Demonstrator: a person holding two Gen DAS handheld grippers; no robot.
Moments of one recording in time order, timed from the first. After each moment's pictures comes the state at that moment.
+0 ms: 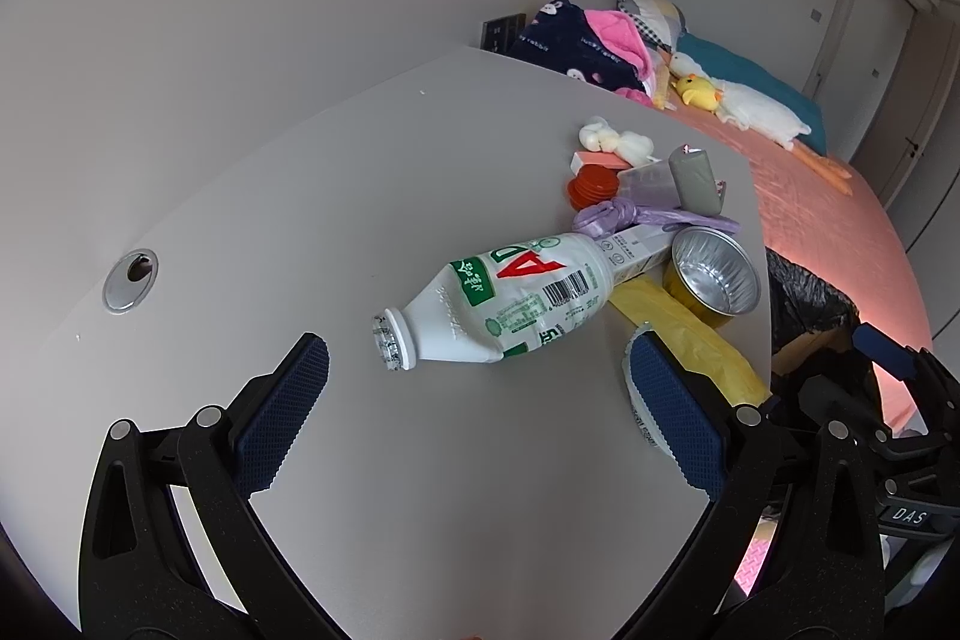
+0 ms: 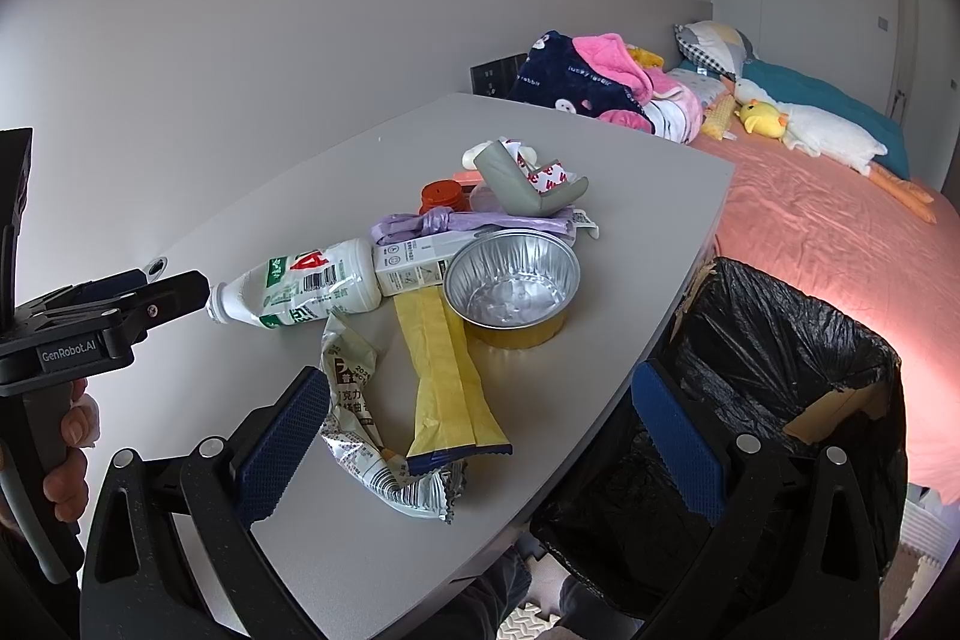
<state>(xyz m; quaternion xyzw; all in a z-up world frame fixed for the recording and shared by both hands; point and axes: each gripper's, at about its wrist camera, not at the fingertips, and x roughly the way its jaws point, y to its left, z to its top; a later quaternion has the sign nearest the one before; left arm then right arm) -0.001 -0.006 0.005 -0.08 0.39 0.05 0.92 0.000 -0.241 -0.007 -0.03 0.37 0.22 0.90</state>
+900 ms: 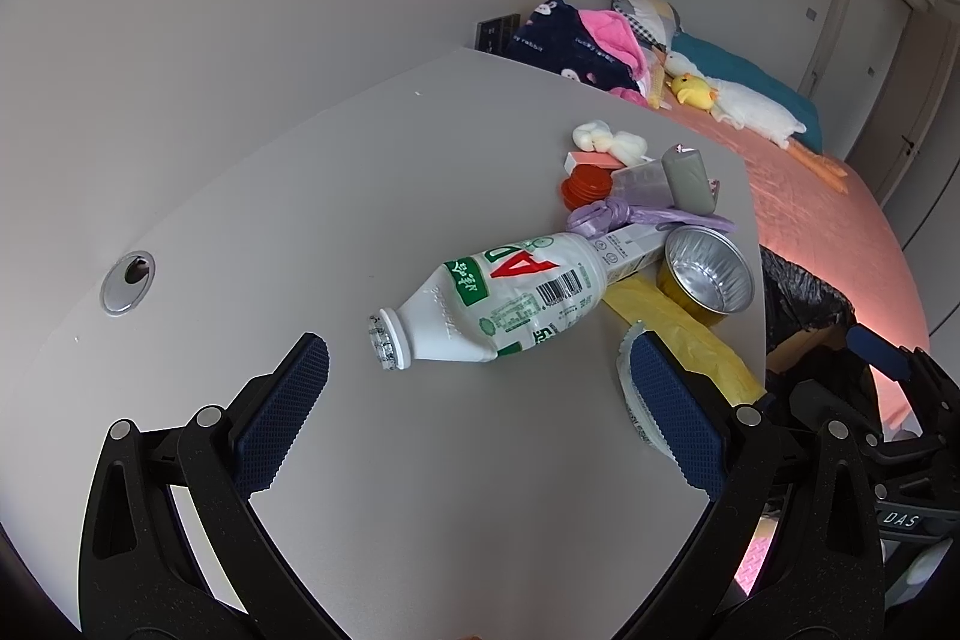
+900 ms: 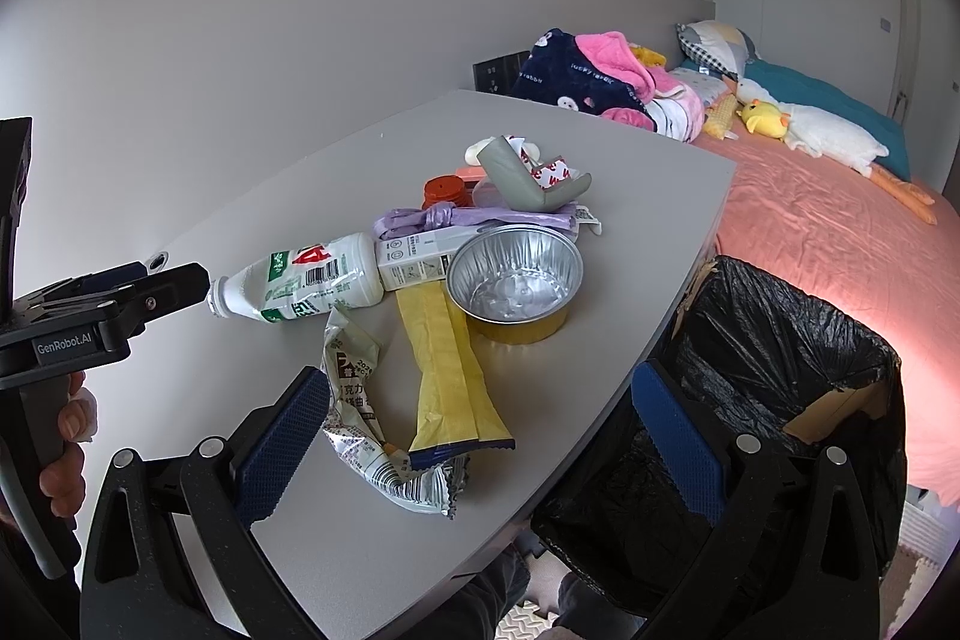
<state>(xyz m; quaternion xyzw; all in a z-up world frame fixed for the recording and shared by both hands) -0.004 -0.006 0.008 -0.08 0.39 0.04 0.92 -0.003 -0.240 -0.009 -0.04 0.37 0.22 0.90</state>
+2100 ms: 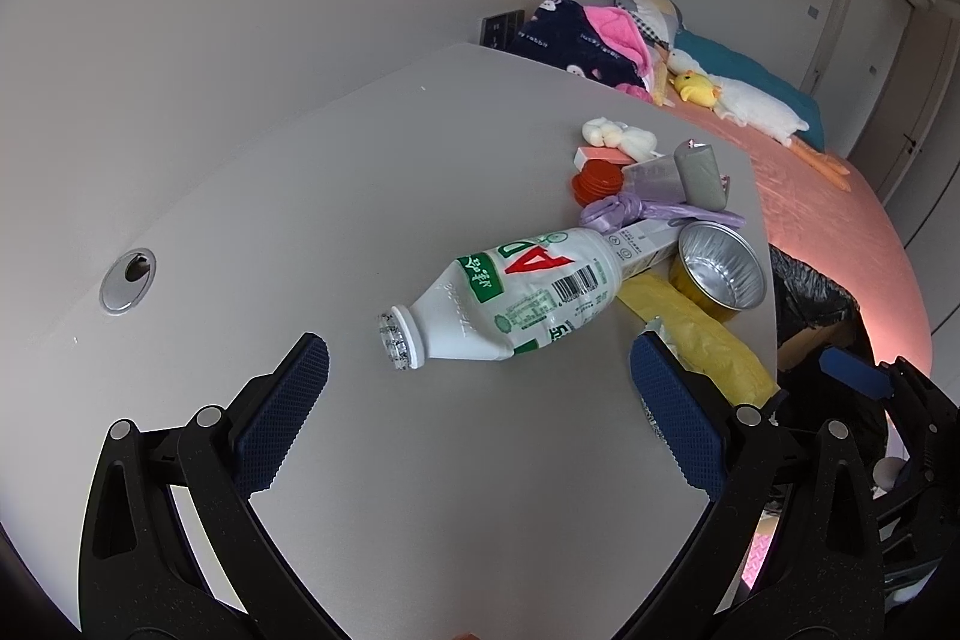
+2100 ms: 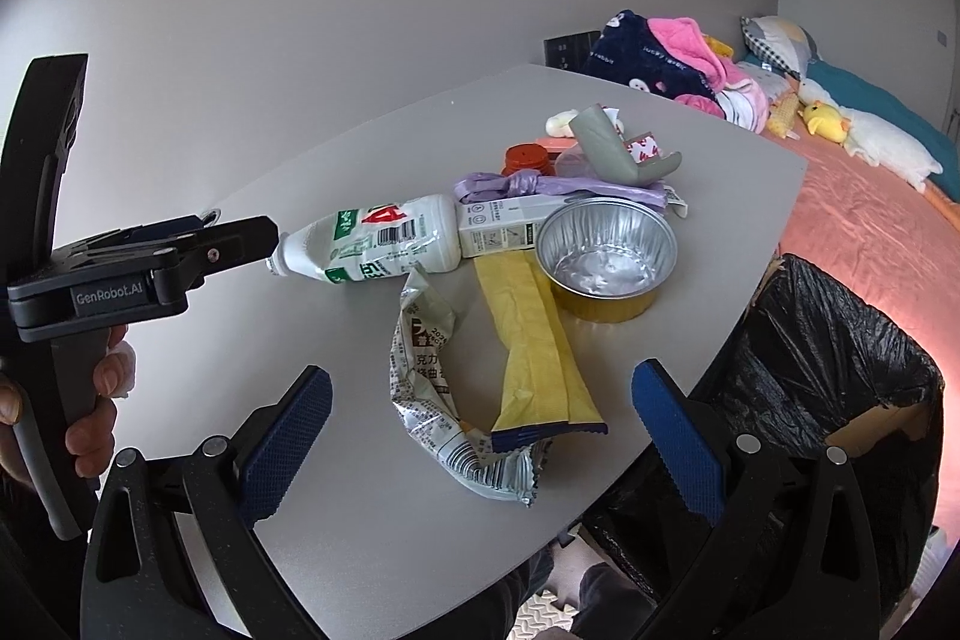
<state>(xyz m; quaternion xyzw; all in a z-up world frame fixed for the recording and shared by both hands) -0.002 0.004 0.002 -0.08 0.39 0.04 0.92 -0.011 -0.209 -0.022 -0.06 0.39 0.30 0.87</state>
